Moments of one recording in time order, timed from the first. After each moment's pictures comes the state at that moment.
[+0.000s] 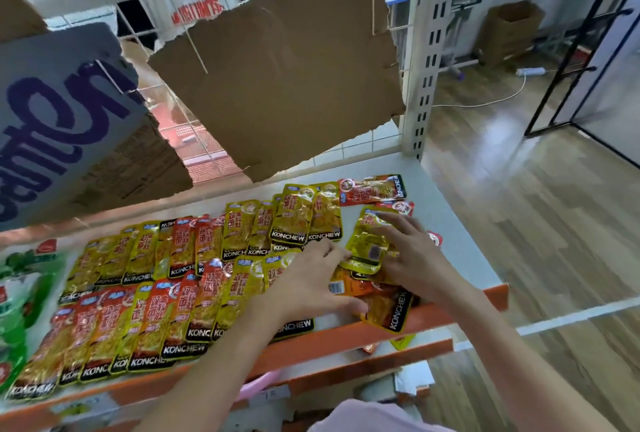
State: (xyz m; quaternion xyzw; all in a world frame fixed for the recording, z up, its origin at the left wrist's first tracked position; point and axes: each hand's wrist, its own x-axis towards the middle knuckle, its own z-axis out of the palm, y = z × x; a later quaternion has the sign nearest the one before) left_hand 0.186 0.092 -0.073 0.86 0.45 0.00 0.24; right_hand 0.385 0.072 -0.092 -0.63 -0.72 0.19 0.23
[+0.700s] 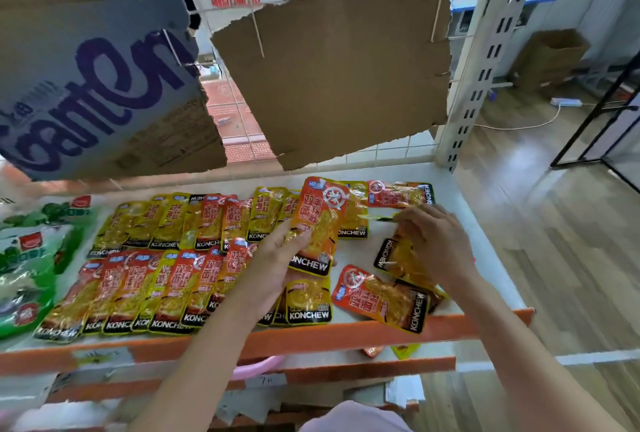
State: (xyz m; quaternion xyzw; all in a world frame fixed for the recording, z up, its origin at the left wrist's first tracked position) left_hand 0.134 0.072 -0.044 0.42 0.48 0.42 0.65; right_hand 0.372 0.088 -0.068 -0.62 -0.71 0.07 0.33
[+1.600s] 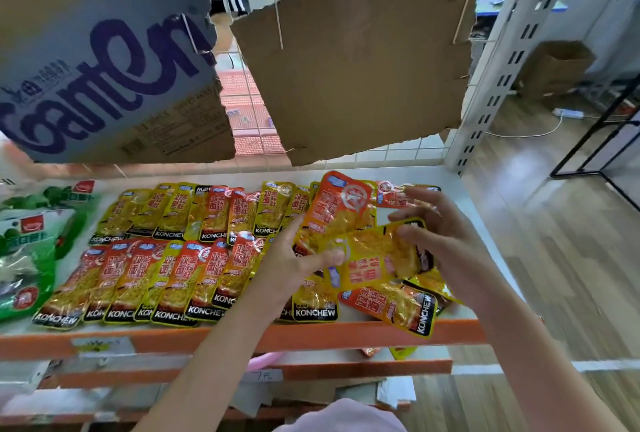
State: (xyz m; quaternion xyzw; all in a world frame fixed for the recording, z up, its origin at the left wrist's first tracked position) left_hand 0.137 0.060 -0.037 0.49 0.50 0.42 0.57; right_hand 0.355 0.069 -0.029 -0.45 -0.48 0.57 0.50
